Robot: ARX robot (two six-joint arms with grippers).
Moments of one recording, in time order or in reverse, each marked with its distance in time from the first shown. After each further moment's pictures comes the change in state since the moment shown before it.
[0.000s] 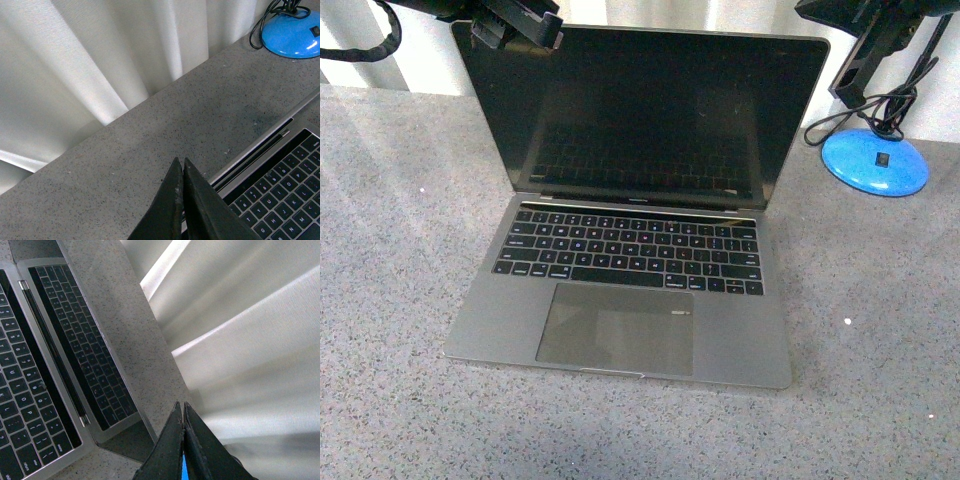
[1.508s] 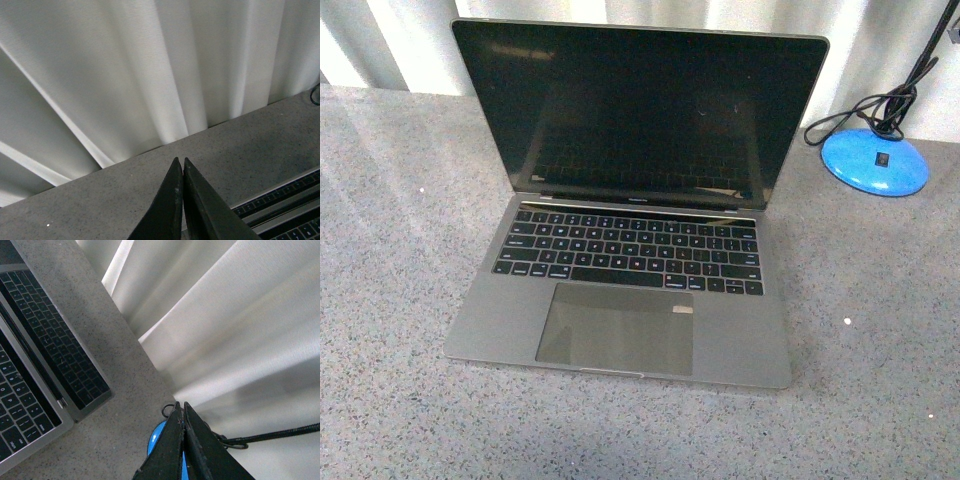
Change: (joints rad) left arm 0.048 -0.193 -0.147 0.187 -0.157 -0.120; right arm -0.094 -0.196 -0.116 0.011 0.005 0.057
